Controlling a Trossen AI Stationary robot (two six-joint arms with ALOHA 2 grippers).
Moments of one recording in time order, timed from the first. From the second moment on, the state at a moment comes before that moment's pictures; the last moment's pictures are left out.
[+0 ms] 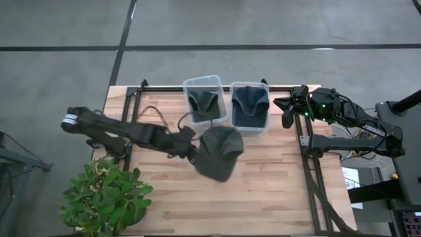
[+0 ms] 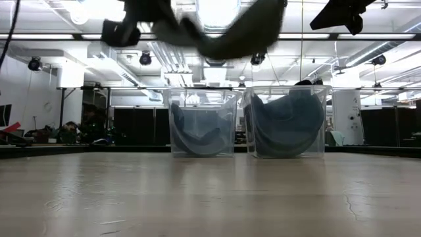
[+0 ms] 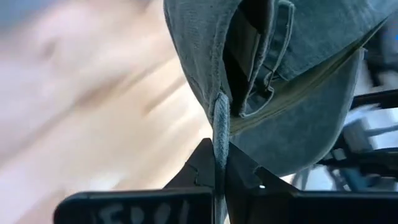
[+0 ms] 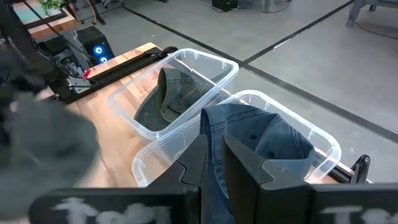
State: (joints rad) left arm -0.20 1.37 1.15 -0.52 -0.15 -1.14; right arm -0.30 0.67 0.93 -0.65 0.23 0.29
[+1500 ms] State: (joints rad) left arm -0.21 1.20 1.14 0.20 -0.80 -0.73; right arm -0.30 0.67 0.93 -0.65 0.23 0.29
